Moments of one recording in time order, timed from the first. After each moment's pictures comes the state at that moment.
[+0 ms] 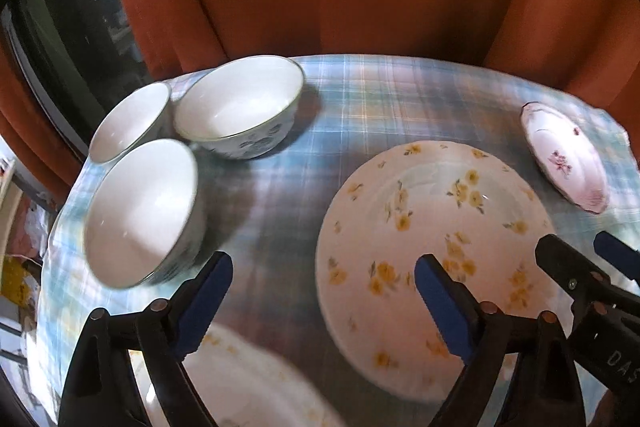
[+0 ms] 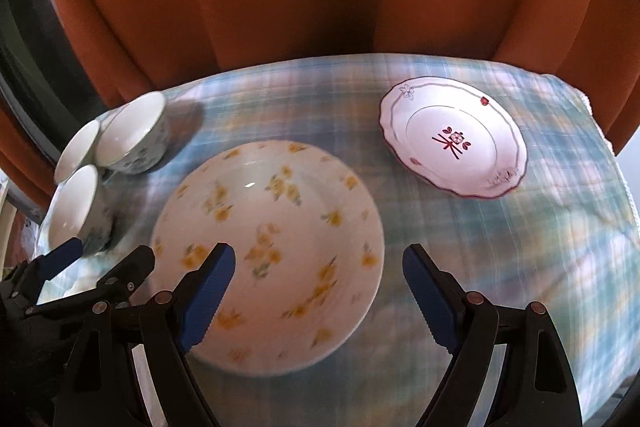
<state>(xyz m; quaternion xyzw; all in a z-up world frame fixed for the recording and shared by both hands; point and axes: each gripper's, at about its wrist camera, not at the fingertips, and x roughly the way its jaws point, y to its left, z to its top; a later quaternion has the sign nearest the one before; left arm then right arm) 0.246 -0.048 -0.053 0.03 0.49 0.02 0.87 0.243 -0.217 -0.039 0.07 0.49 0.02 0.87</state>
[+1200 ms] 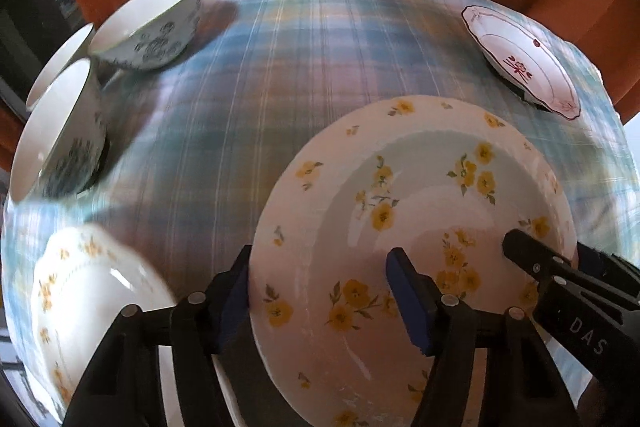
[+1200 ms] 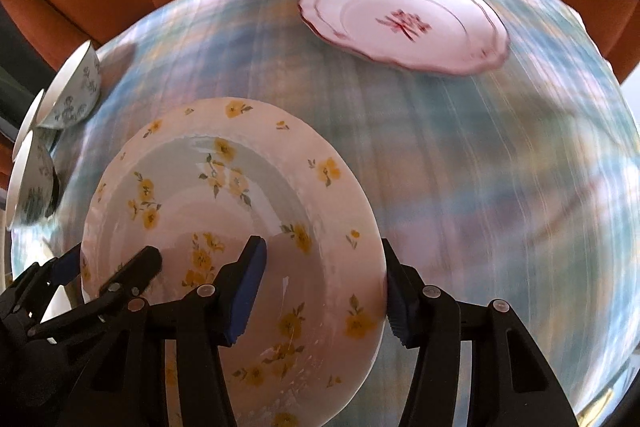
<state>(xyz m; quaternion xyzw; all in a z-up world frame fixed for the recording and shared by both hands) 0.218 -0.094 -0.082 0.02 0.58 -0.05 0.81 0.206 -0.266 -0.099 0.10 0.59 -0.02 0.80</state>
